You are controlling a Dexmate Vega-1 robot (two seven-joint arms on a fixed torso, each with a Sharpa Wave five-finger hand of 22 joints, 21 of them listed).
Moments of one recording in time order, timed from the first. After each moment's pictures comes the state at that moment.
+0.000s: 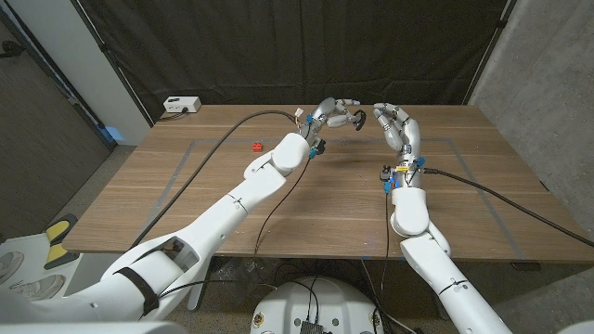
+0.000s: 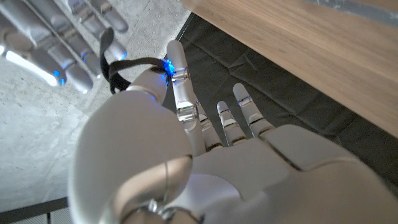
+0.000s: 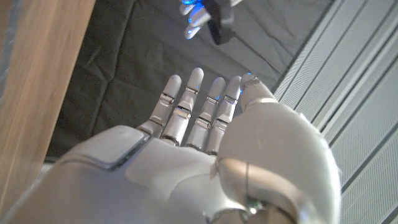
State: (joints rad) left arm 0.62 0.26 0.66 -1.50 0.06 0.00 0.11; left_hand 1.10 0.02 0.49 -0.15 0.22 1.32 0.14 0.30 0.27 0.57 -0.21 0.24 0.27 0.18 -0.04 0.24 0.25 0.02 0.08 0.88 0.20; right arm -1.17 -0.22 -0.24 -1.70 -0.13 0.46 -0.51; right_hand 0.95 0.06 0.28 -0.14 0.26 0.68 -0.14 0.41 0.48 0.56 -0.12 0.45 0.72 0.59 -0.05 0.25 0.75 0.04 -0.03 1.28 0.18
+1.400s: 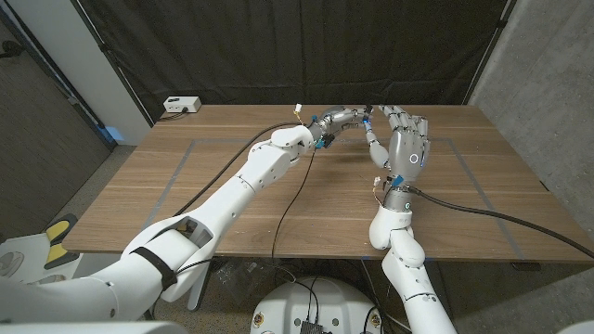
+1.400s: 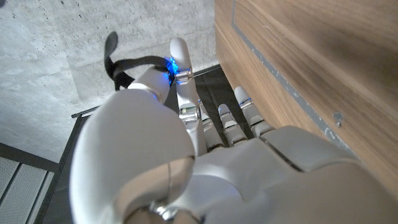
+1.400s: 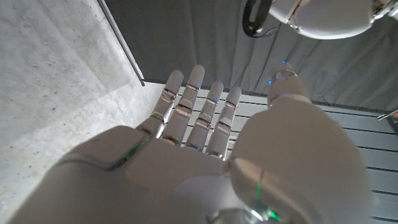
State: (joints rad) left arm 0.51 0.17 0.61 -1.36 -0.45 0.18 -0.14; left_hand 1.14 -0.01 0.54 -0.18 0.23 1.35 0.19 0.35 0.30 0.59 -0.19 0.25 0.27 0.18 -0.04 0.22 0.25 0.00 0.09 0.89 0.19; right arm -1.22 0.12 -0.06 -1.63 -1.47 0.11 -1.11; right_hand 0.91 -0.07 0.24 -0.14 0.31 0.63 -0.21 0.30 0.37 0.54 -0.18 0.40 0.64 0.65 -0.06 0.25 0.73 0.14 -0.04 1.23 0.17
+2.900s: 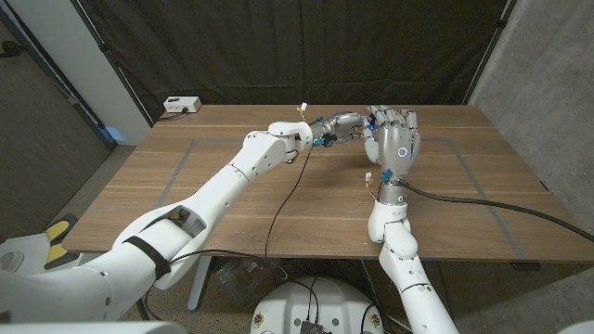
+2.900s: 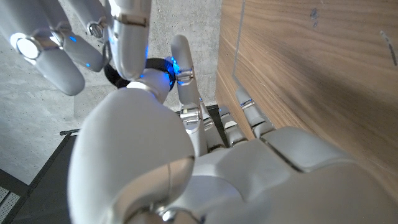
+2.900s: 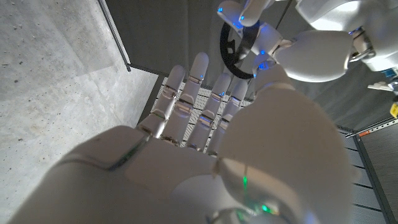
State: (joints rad) left arm 0.47 0.22 0.63 -1.40 -0.62 0.39 -0.32; left_hand 1.15 -0.05 0.60 -0.18 0.29 1.37 0.21 0.40 0.35 0.62 -0.17 0.27 0.27 0.18 -0.04 0.22 0.25 -0.01 0.10 0.91 0.20; right arm -1.17 0.09 -0.11 -1.59 -1.55 -0.02 -1.12; right_hand 1.10 -0.02 0.22 -0.14 0.45 0.76 -0.21 0.30 0.33 0.68 -0.20 0.46 0.63 0.80 -0.09 0.29 0.76 0.22 -0.04 1.22 0.19
